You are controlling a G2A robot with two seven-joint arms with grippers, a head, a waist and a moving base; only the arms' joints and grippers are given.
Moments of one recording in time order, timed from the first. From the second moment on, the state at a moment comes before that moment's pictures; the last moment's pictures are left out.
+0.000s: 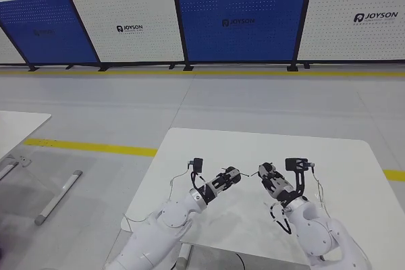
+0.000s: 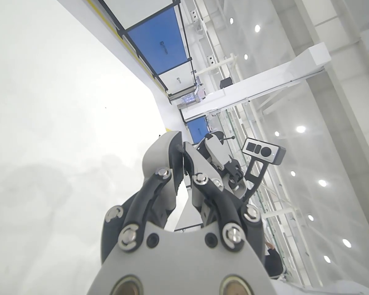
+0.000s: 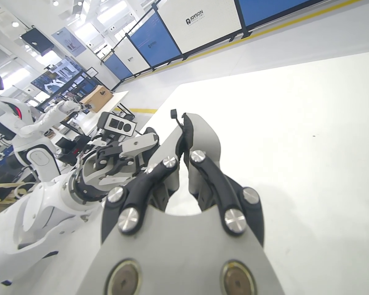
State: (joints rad) left arm 1.34 -1.23 -1.07 -1.42 -0.16 -0.33 -0.27; right arm -1.35 -1.29 1.11 -1.69 -0.69 -0.03 0.32
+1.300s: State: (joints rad) left arm 1.34 -1.23 -1.07 -1.43 -0.16 -0.33 -0.27; right arm -1.35 -1.29 1.11 -1.69 -0.70 -0.04 0.33
